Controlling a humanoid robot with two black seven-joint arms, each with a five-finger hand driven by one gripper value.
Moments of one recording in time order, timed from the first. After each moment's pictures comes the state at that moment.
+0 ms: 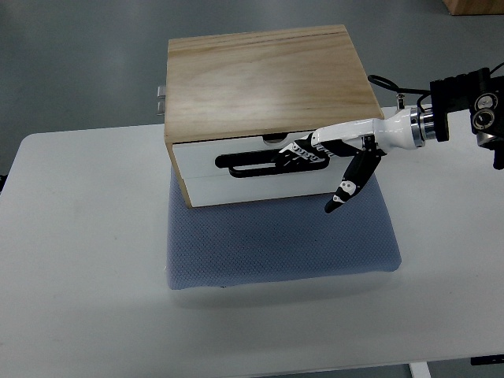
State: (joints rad) left arm 0.02 0.00 0.14 -0.12 0.10 -0.07 -0.04; right arm 1.29 -0.67 -0.03 1.21 -0.79 0.61 0.36
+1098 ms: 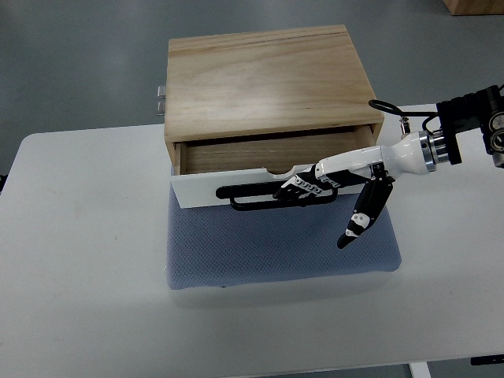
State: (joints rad) left arm 0.02 0.00 0.14 -0.12 0.10 -0.07 -0.04; right arm 1.31 -0.77 -0.09 1.41 -0.79 0.61 0.37
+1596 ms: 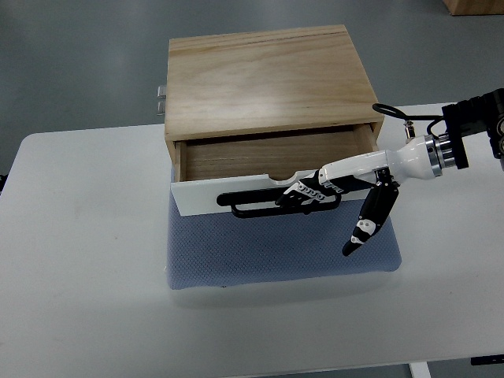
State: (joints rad) left arm 0.02 0.00 0.14 -0.12 0.10 -0.07 -0.04; right arm 1.31 -0.81 -0.09 1.47 -0.79 0.61 0.37
